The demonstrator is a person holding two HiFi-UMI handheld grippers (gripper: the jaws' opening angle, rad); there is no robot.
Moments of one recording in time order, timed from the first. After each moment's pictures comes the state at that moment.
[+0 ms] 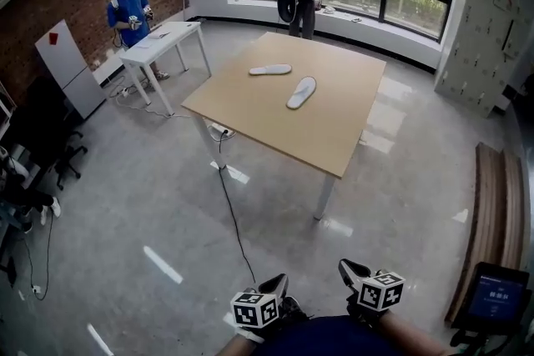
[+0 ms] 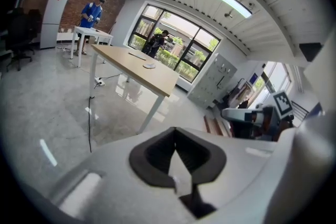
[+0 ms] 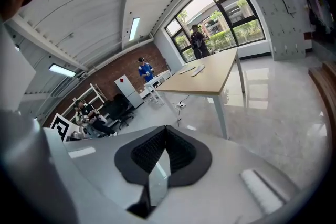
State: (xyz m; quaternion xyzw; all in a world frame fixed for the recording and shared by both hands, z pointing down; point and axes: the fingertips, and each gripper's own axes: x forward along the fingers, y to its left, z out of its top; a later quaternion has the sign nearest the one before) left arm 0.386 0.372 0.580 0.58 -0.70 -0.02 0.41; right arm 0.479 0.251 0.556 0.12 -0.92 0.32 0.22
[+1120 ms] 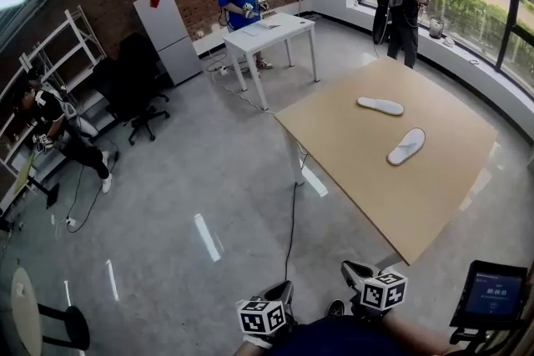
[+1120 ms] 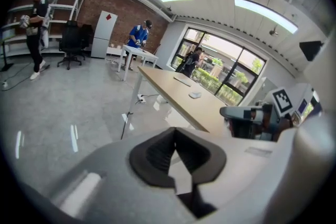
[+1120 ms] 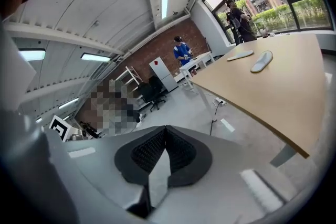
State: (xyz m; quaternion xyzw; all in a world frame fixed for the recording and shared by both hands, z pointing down) left arm 0.189 0.341 0.578 0.37 -0.84 -0.08 0.38; right arm 0.203 0.188 0.562 -0.13 -0.92 0.28 0.26
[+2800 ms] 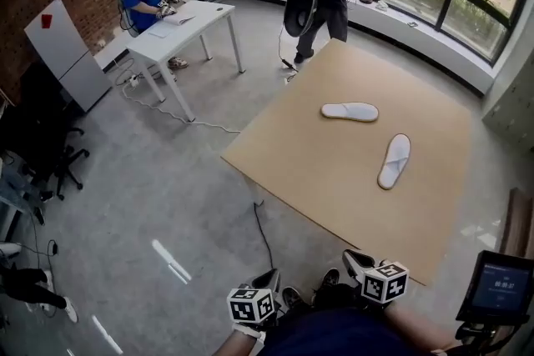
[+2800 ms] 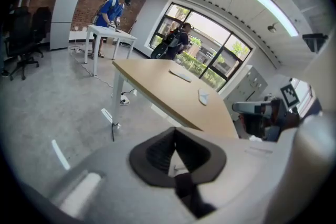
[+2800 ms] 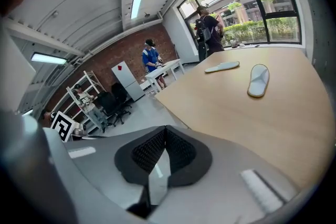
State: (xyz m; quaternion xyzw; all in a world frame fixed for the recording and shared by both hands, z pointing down) left arm -0.131 0.258 0.619 0.50 -0.74 -0.02 0.45; right arm -0.037 0.097 0.574 0.08 -0.91 0.28 0.28
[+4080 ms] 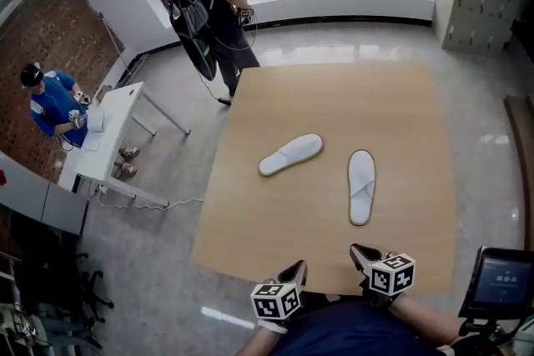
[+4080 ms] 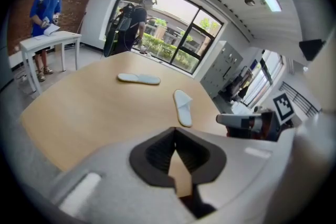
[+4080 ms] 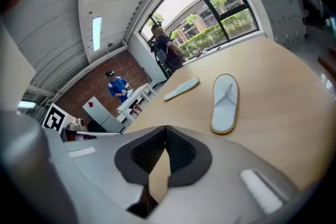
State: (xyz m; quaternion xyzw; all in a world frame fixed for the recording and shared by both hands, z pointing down) left arm -0.178 -0.028 0.589 0.65 -0.62 0.09 0.43; right arm -0.068 -0.103 0.596 0.23 -0.87 0.39 0.18
